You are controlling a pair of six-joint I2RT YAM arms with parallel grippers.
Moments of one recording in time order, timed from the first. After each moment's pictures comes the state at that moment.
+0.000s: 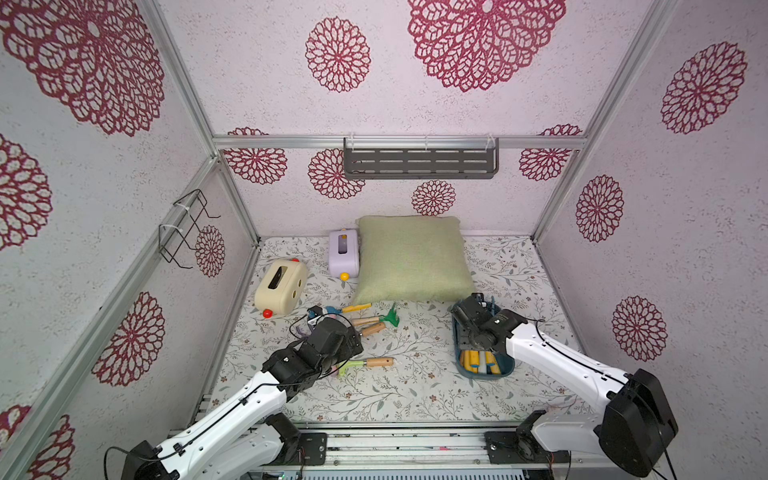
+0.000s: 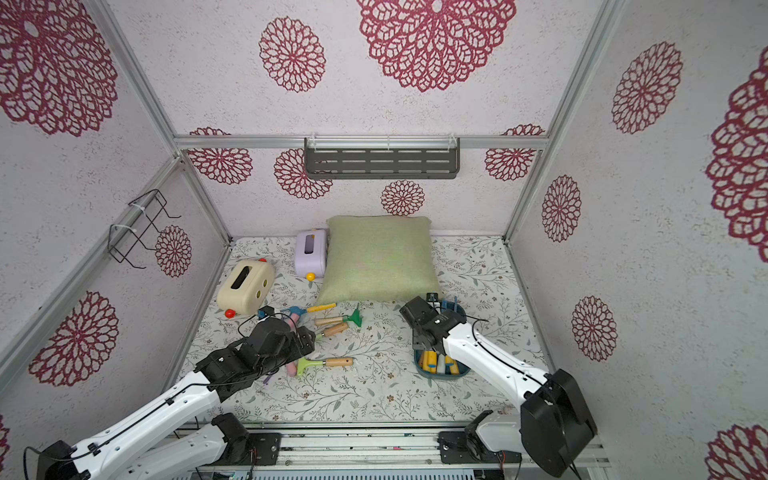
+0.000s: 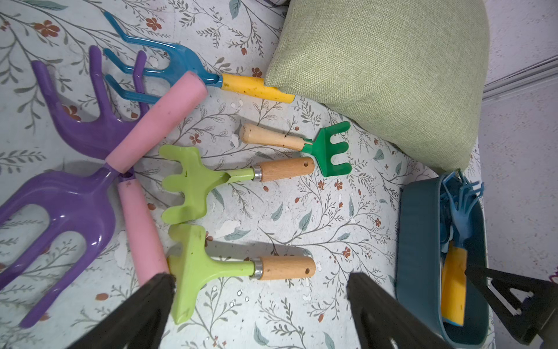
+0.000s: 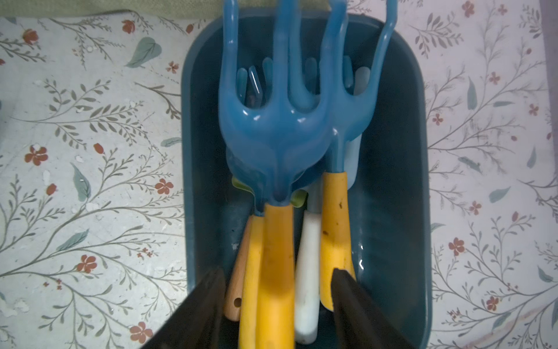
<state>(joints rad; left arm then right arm) -0.69 0.92 0.67 -0.61 -0.25 -0.98 0.65 1.30 0.92 -0.87 0.40 0.65</state>
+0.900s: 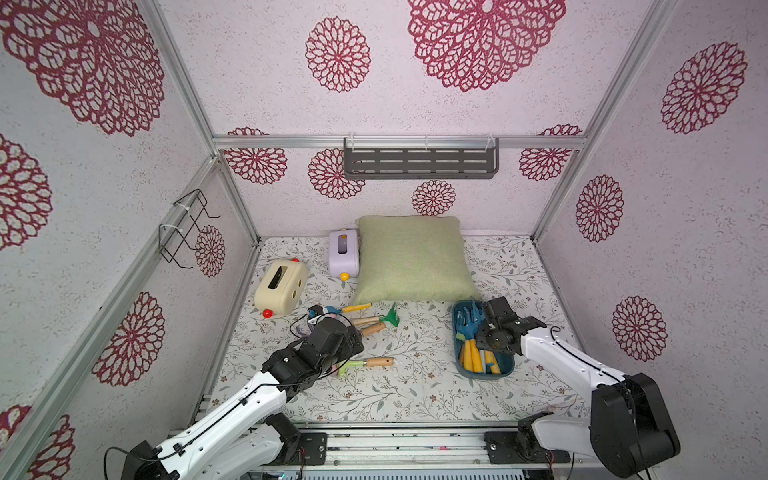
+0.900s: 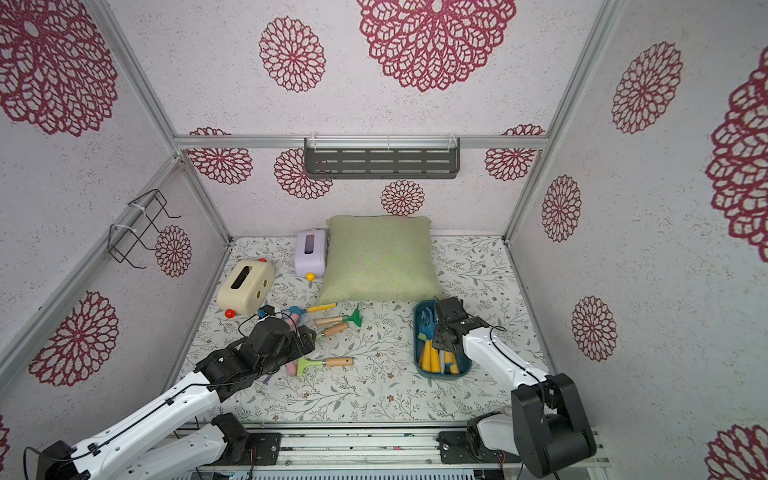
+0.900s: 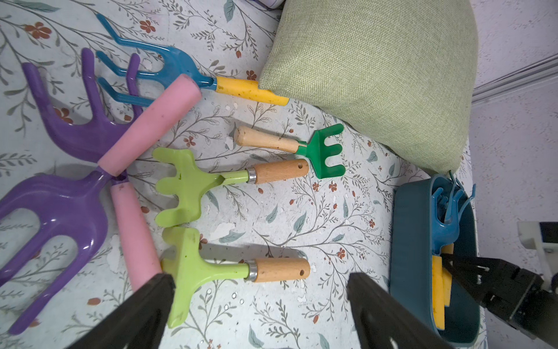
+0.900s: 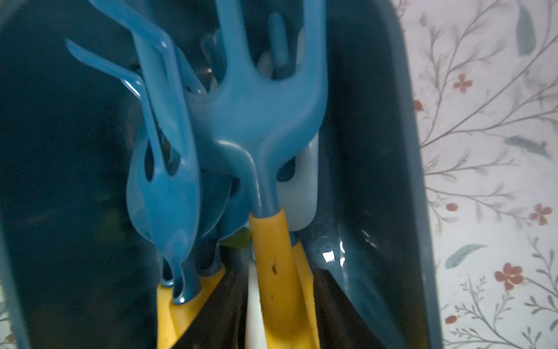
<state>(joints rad) -0.69 0.92 0.67 -0.59 -0.24 -0.98 0.35 1.28 0.70 -0.62 0.18 0.53</state>
